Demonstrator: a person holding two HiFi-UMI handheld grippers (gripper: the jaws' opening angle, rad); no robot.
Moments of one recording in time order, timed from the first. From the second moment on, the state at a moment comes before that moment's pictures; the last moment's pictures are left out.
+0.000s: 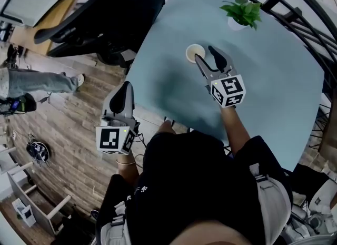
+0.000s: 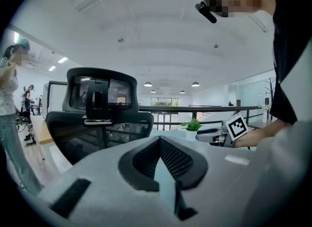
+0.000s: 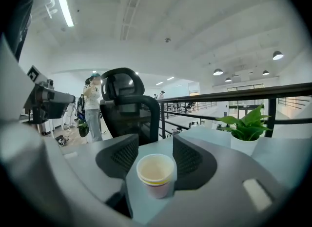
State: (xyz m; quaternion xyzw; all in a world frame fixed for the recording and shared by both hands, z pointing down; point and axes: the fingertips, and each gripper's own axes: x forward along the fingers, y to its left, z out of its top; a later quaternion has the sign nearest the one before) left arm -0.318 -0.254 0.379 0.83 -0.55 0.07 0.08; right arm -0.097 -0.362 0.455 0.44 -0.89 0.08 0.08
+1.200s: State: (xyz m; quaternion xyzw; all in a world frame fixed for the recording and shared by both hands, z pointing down) left arm -0.191 -0.288 0.374 0.92 -0.39 0.07 0.05; right arm -0.004 -0.280 0.390 0.52 -0.85 0.07 0.00
